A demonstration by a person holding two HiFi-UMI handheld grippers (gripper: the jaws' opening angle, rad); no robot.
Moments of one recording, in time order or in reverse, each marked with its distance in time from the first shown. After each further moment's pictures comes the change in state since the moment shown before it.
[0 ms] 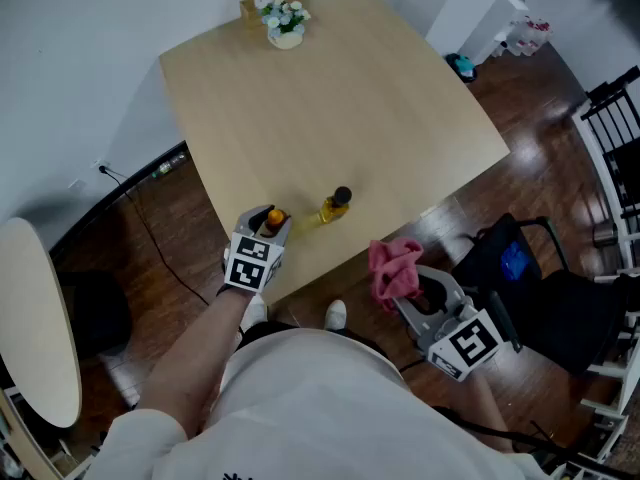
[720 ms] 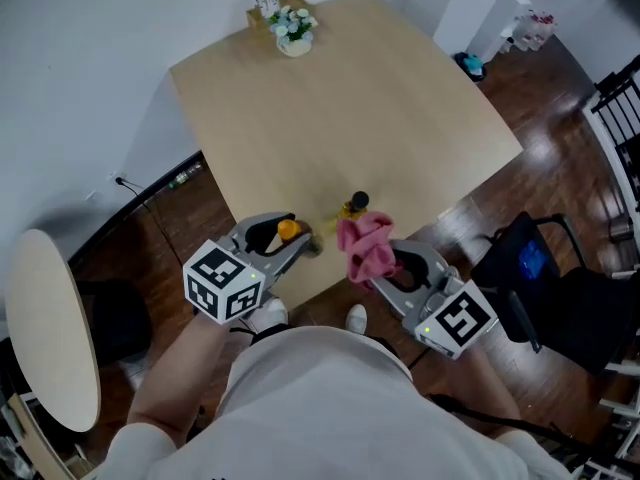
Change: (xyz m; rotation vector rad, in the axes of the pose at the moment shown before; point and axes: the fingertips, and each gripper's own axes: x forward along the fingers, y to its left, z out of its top) left arm -0.111 -0.043 0.104 -0.045 -0.175 -0.342; right arm 0.067 0.023 0.061 -0.133 -0.158 0.173
